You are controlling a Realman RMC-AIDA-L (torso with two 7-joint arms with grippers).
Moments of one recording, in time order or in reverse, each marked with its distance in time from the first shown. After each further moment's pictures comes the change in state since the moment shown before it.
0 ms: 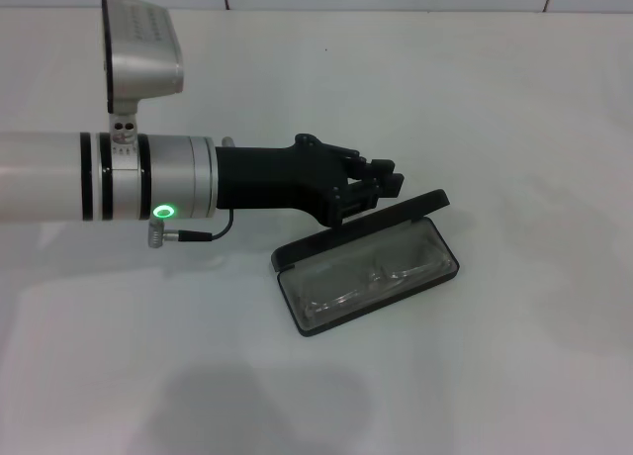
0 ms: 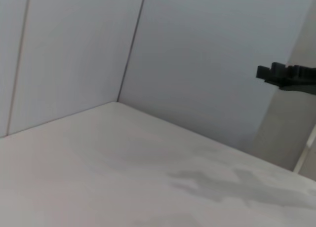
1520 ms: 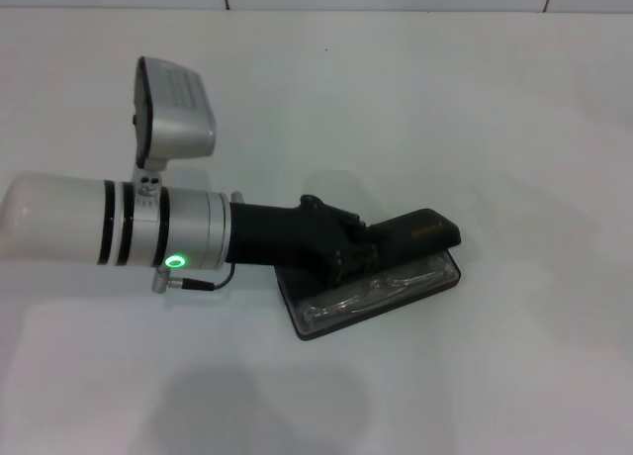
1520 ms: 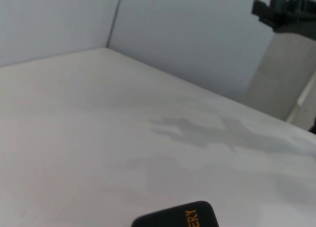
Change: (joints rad) left arm -0.001 -0.003 0.094 -0.091 0.031 -0.045 0.039; right arm 0.039 0.002 0.000 0.083 -0.019 -0.036 -0.017
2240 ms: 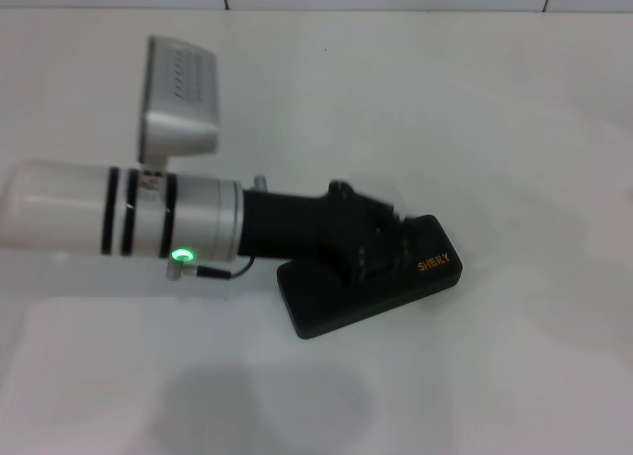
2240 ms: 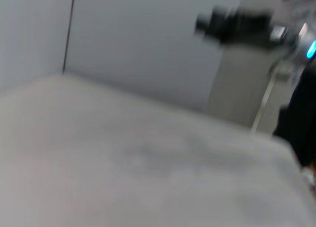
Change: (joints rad) left arm 0.042 -0.001 0.071 0.139 -0.077 0.071 0.043; right arm 0.006 -0.005 -0.010 0.012 -0.013 -0.017 -0.016
